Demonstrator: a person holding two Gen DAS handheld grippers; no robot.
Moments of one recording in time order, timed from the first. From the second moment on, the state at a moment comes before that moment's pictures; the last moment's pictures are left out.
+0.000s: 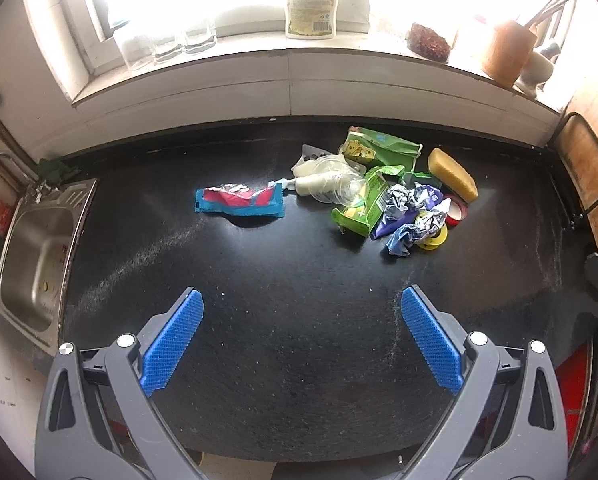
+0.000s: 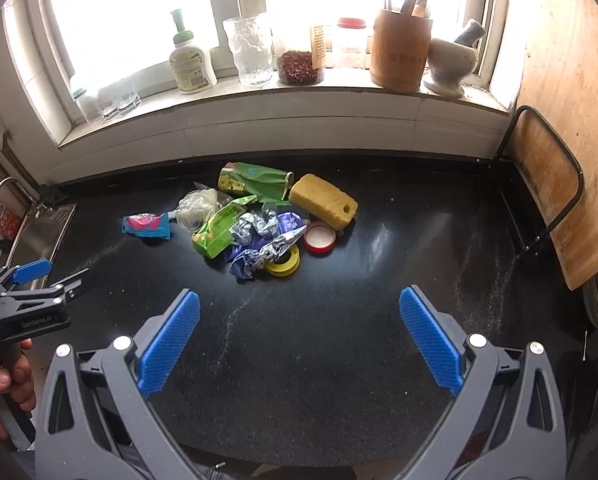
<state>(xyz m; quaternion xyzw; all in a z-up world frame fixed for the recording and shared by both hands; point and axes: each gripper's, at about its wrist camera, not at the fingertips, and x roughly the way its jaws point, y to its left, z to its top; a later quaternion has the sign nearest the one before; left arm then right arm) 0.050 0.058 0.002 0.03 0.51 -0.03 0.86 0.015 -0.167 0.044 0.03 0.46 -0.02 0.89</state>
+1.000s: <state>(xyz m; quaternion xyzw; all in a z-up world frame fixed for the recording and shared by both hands) 0.065 0.056 -0.014 0.01 0.53 0.02 0.85 0.065 -0.172 0.037 0.00 0.47 0.04 0.88</state>
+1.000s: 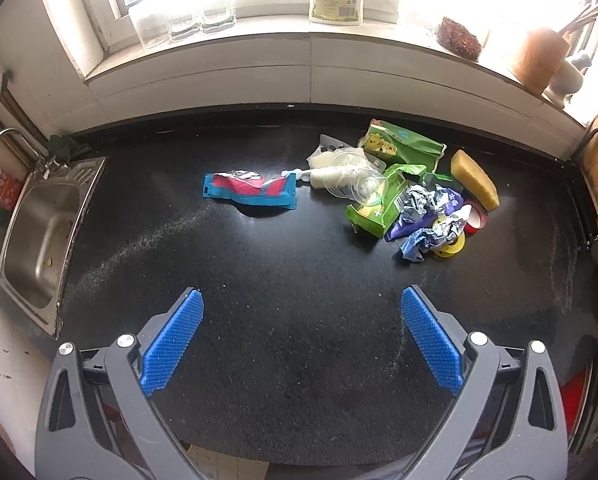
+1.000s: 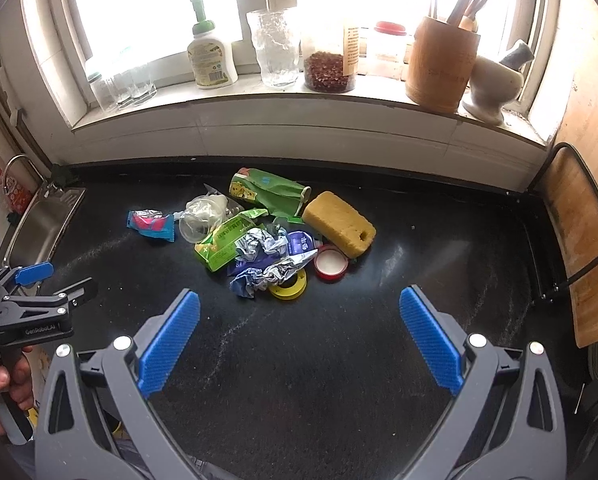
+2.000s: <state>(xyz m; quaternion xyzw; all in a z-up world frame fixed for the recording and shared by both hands) 0.115 0.071 -0.052 -0.03 0.56 0.03 0.83 0.120 -0.184 -0.003 0.00 0.50 0.06 0.87</state>
